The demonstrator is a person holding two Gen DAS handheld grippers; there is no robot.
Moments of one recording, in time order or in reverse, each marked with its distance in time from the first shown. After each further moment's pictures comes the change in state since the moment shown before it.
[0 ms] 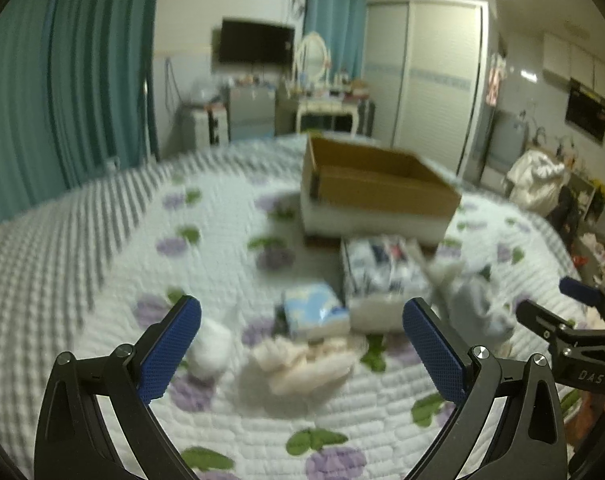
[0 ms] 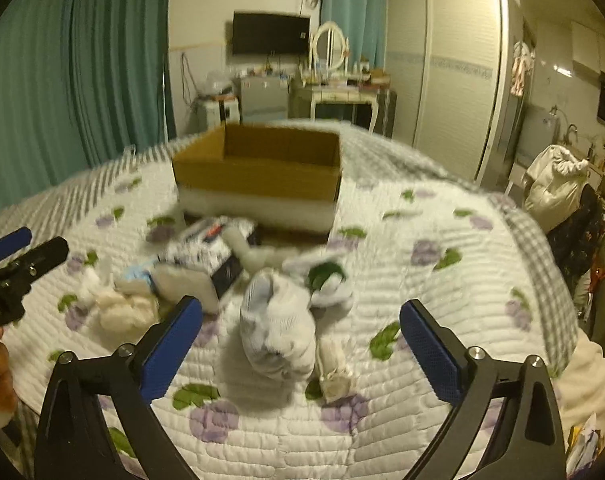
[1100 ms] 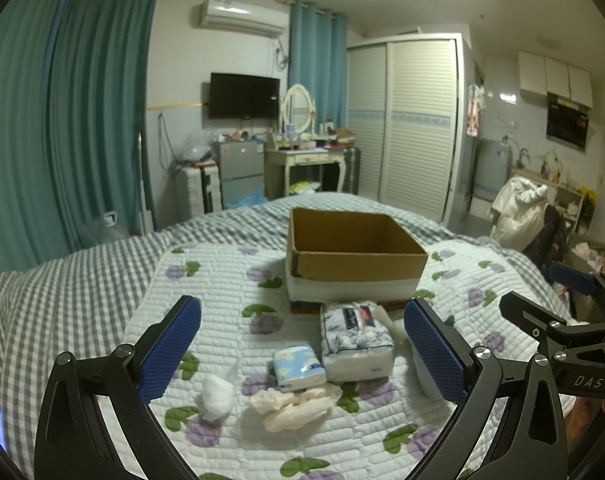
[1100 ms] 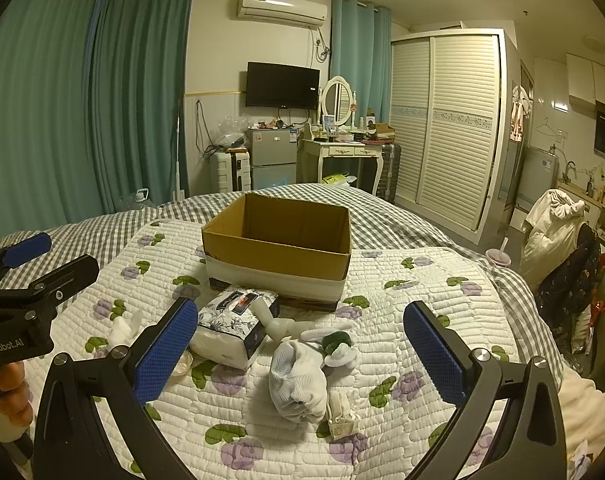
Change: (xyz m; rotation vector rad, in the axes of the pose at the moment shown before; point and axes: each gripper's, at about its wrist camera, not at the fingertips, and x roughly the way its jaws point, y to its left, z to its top) left arm -0.071 -0.013 0.037 0.056 -0.220 -0.024; right arm -0.068 0.015 0.034 -0.023 -0.226 0.016
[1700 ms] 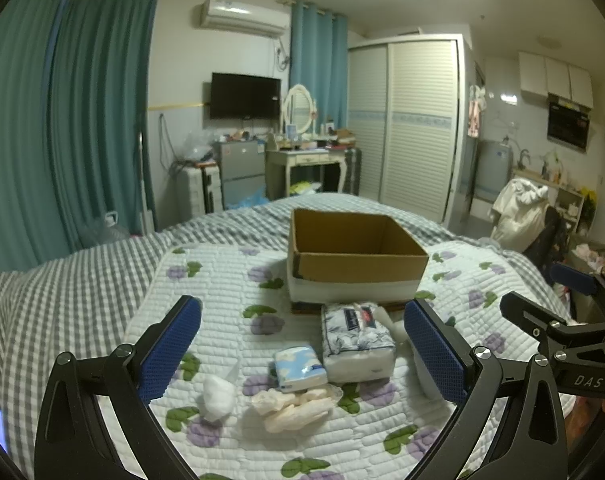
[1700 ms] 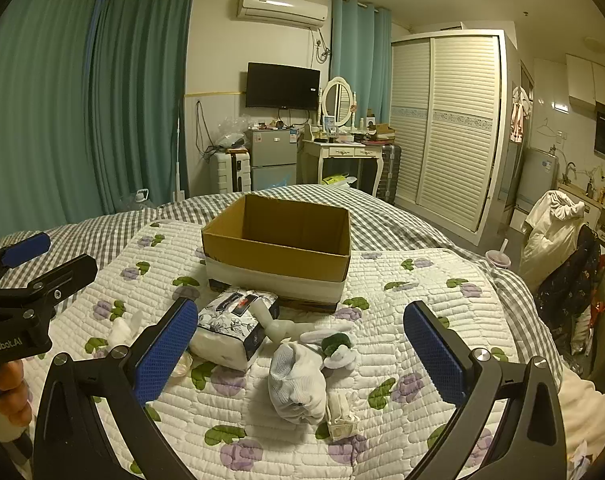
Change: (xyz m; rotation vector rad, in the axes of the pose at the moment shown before) left arm 0.000 0.000 0.001 0.000 0.000 0.001; right arm 0.000 -0.001 -0.001 -0.001 -0.003 0.001
